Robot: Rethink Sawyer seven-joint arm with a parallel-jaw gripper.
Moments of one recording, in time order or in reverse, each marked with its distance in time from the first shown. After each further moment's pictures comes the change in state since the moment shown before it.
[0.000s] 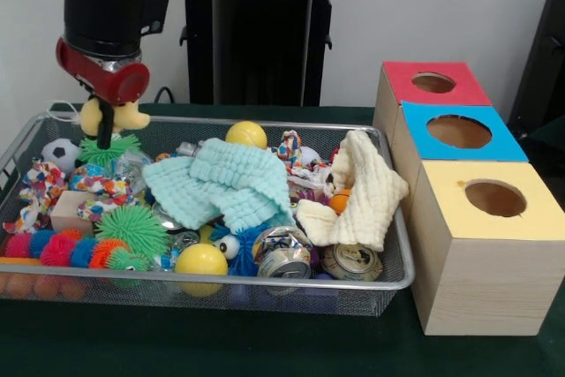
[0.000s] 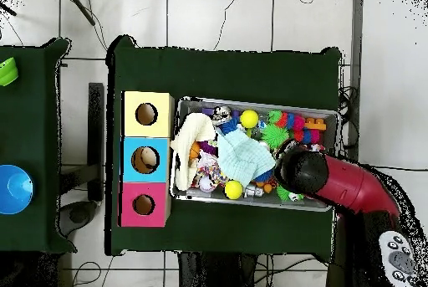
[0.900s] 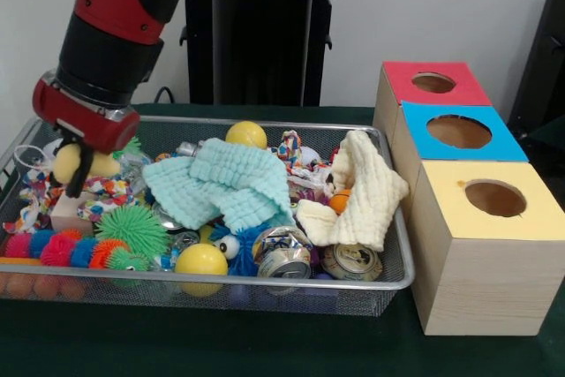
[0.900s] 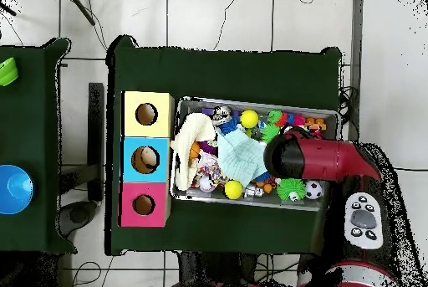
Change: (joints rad) arm 0.117 0.132 -0.071 -0.208 -0.259 -0.114 0.000
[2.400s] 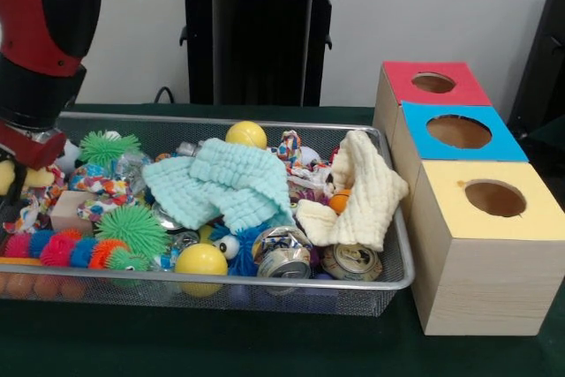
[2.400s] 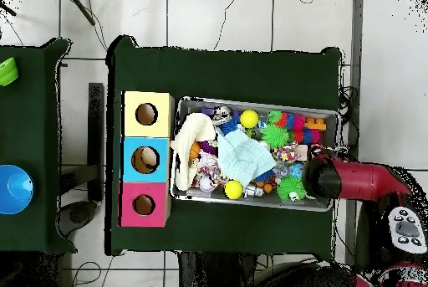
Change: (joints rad) arm -0.237 0.083 0.100 -0.014 -0.238 -0.055 0.000
